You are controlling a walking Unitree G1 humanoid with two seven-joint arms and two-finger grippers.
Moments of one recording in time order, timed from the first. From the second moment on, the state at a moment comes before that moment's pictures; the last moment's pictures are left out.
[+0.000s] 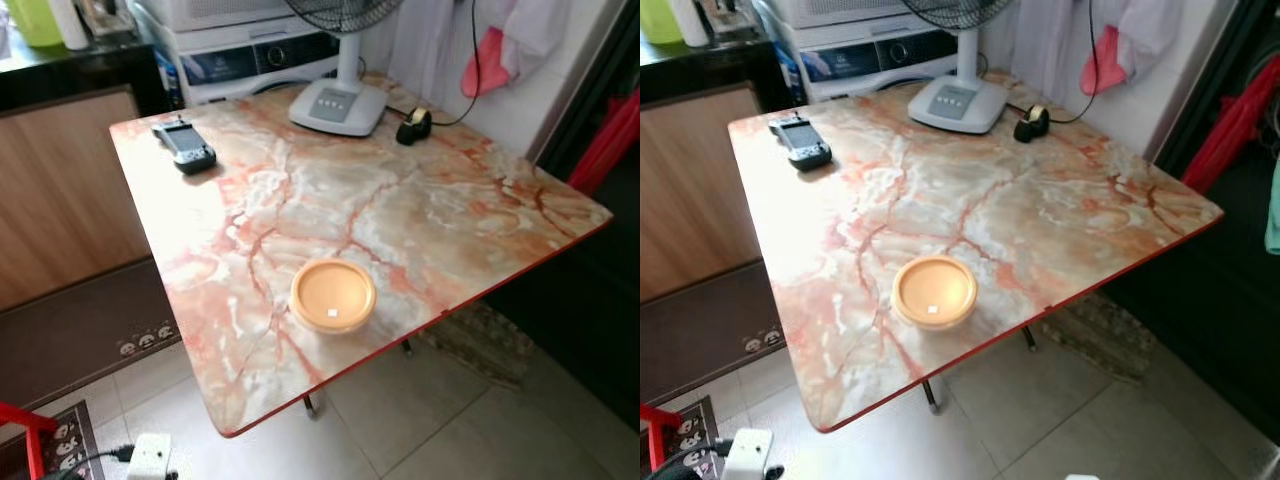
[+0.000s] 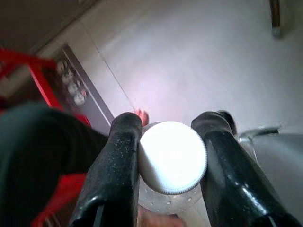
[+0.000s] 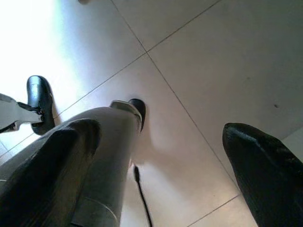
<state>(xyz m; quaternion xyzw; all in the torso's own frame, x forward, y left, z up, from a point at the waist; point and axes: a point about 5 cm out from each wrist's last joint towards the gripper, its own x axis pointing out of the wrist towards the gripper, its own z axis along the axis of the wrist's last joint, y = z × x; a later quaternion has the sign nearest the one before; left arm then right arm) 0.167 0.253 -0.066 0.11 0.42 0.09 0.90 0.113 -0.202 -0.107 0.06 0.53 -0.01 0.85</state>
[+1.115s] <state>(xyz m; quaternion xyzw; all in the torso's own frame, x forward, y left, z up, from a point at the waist) 0.164 0.239 -0.078 0.10 0.42 0.09 0.90 0.109 -0.204 -0.108 0.06 0.53 -0.01 0.85</state>
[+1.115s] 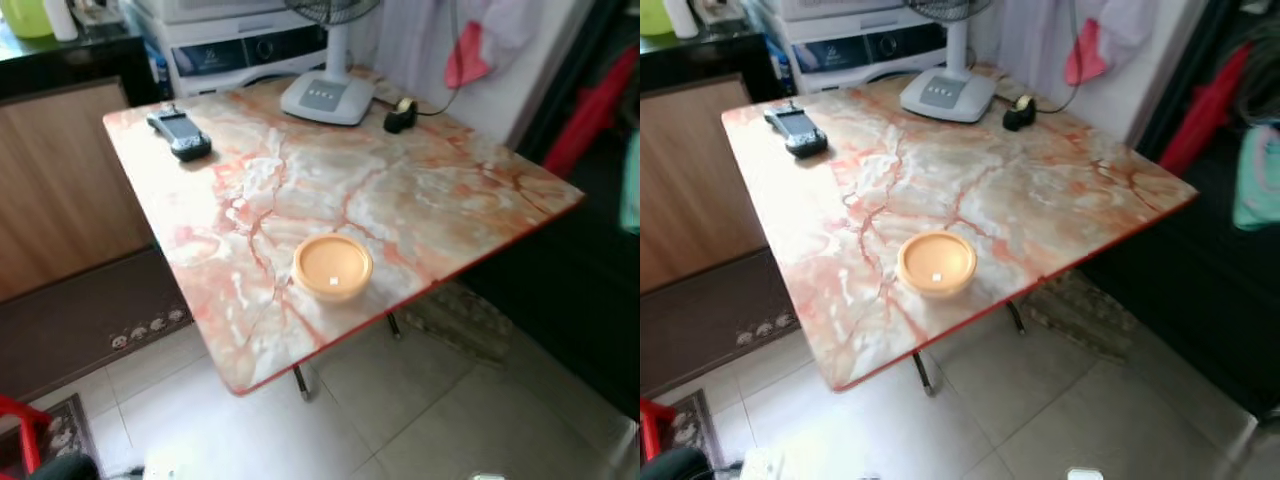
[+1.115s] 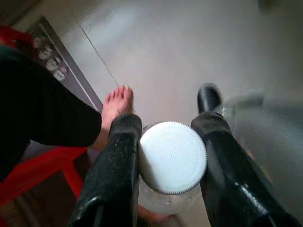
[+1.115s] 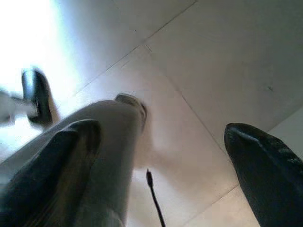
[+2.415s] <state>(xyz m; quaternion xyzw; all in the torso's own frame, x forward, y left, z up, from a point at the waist) 0.134 0.237 -0.091 0.10 0.46 0.06 0.88 0.115 -0.205 -0.106 0.06 0.53 -0.02 0.85</state>
